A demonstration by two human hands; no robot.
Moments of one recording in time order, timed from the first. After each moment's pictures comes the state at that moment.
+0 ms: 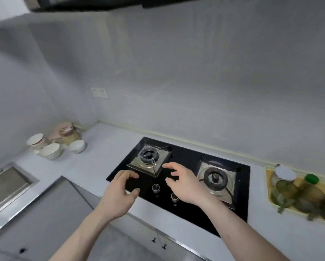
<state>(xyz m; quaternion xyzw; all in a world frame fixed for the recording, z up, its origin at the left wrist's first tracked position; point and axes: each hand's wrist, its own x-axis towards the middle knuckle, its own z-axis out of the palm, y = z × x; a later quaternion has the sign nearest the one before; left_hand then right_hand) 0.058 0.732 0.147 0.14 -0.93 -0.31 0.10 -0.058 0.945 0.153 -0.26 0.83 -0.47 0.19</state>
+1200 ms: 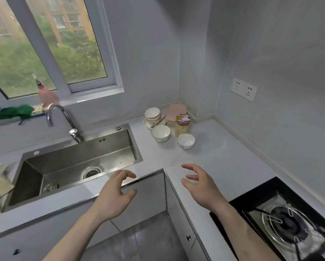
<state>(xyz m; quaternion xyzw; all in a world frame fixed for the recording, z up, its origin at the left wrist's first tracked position) 0.197 0.315 0.126 0.47 -0.81 -0.32 0.18 -0.069 0.432 0.118 -0.42 0.72 -0.43 0.36</state>
